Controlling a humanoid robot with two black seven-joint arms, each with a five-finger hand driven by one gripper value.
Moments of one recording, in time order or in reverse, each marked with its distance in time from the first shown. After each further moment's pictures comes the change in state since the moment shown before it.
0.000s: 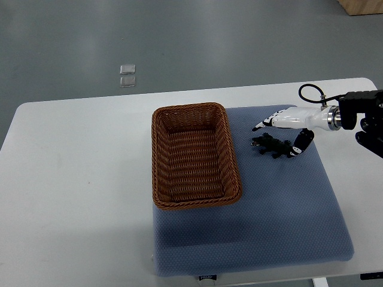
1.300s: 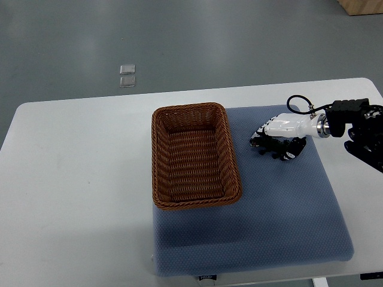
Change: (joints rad) left arm 0.000 0.000 0.000 0.000 0.000 0.000 0.000; right arm -0.002 0.070 -0.074 -0.072 -0.057 -0.088 0.000
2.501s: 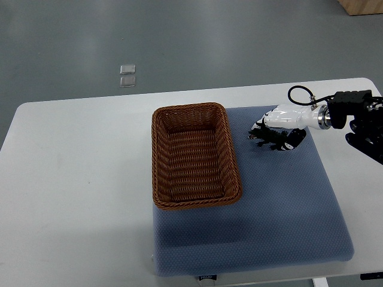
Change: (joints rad) left arm 0.000 0.000 0.000 0.000 0.000 0.000 0.000; right arm 0.042 -0.013 0.013 0.012 0.001 -0.011 0.000
